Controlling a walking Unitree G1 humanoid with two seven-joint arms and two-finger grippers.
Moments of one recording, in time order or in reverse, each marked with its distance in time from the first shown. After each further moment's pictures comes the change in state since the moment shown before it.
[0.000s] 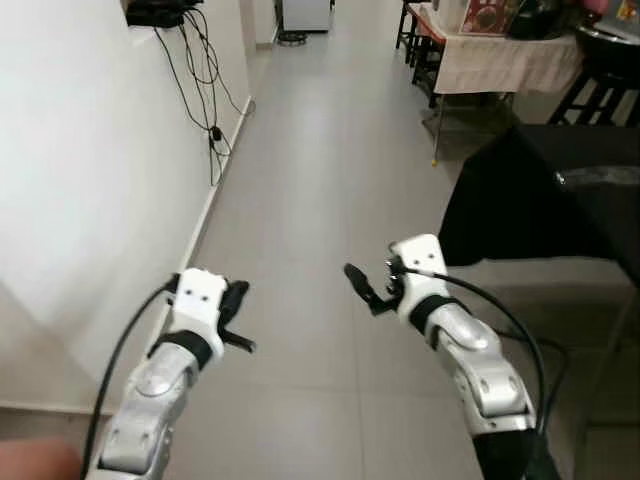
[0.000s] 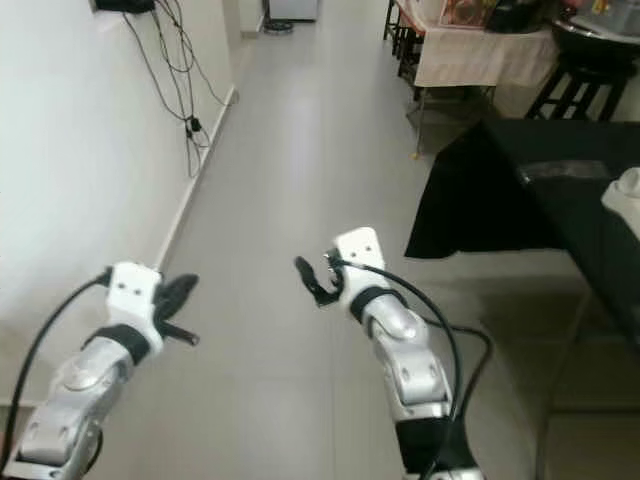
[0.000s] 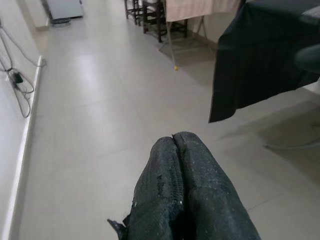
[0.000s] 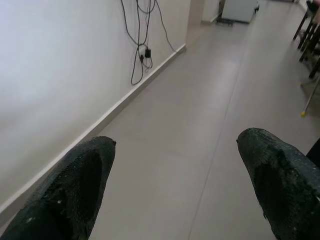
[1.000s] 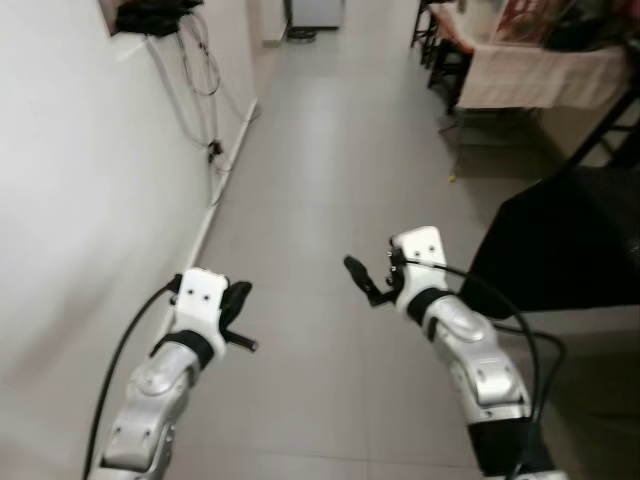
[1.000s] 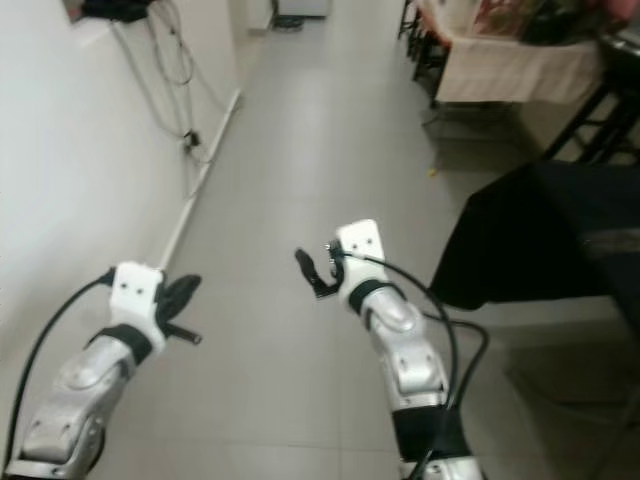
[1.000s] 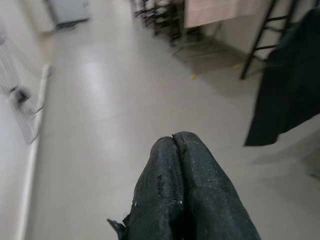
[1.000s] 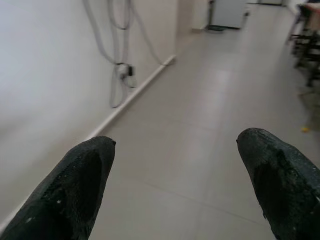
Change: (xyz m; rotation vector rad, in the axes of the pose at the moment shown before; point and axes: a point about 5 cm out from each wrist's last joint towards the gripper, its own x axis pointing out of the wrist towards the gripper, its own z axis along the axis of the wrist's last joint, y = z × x) left arm -0.001 0.013 0.002 0.008 -0.004 0.035; right arm 0.010 0.006 0.008 0.022 -0.034 0.014
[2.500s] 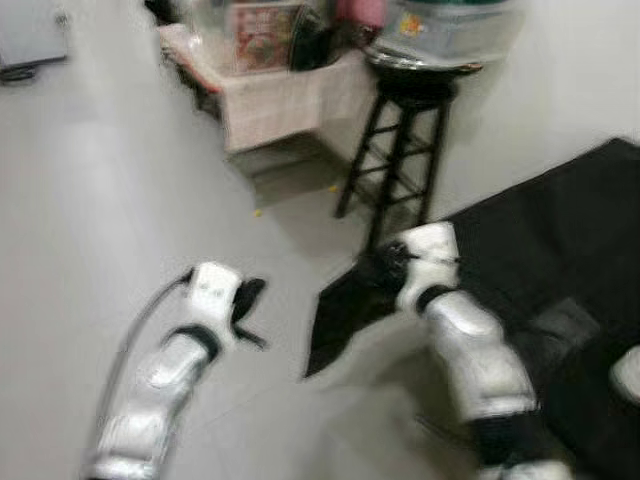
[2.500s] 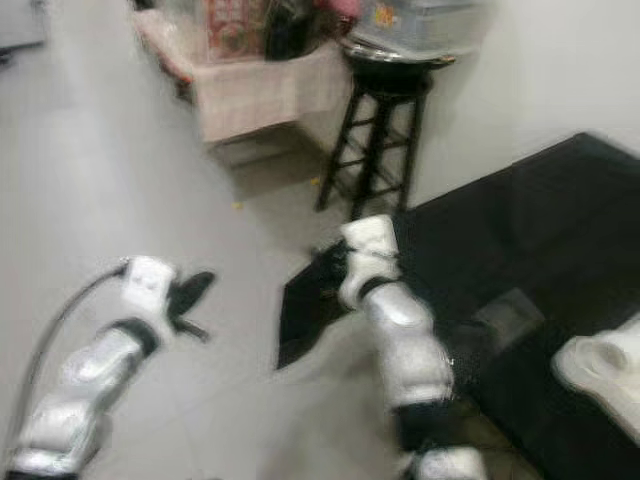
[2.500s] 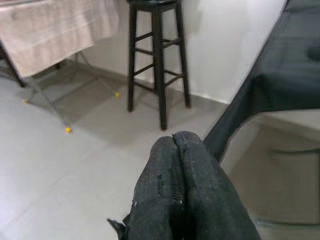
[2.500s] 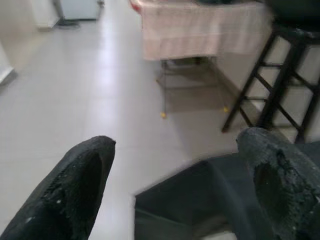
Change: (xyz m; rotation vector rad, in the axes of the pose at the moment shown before) left arm 0.004 0.001 0.000 0.005 0.006 -0.063; right arm 0.008 0.007 -0.003 0.011 0.018 0.024
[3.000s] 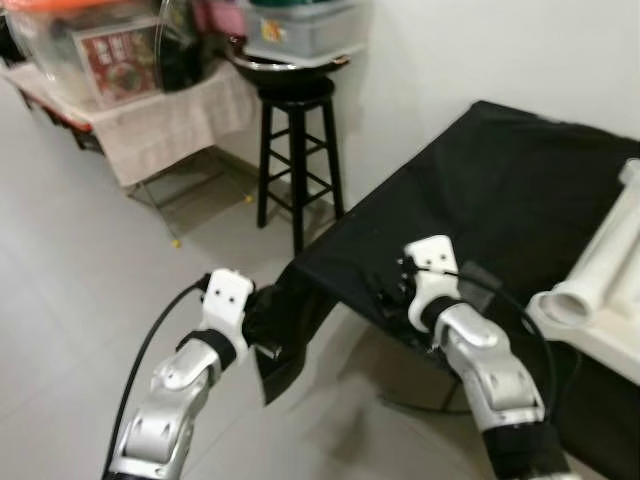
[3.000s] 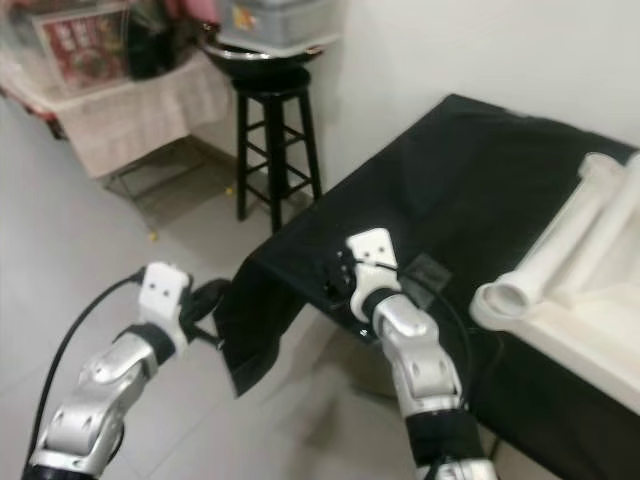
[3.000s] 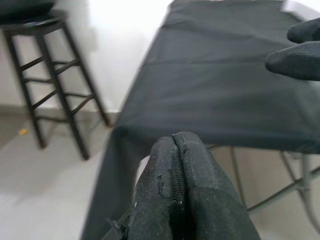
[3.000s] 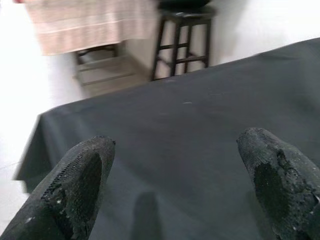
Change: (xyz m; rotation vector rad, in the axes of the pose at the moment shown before) left arm 0.006 -0.005 0.005 0.014 -0.024 -0.037; right arm -0.003 -0.009 -0.001 0.000 -0.009 -0.026
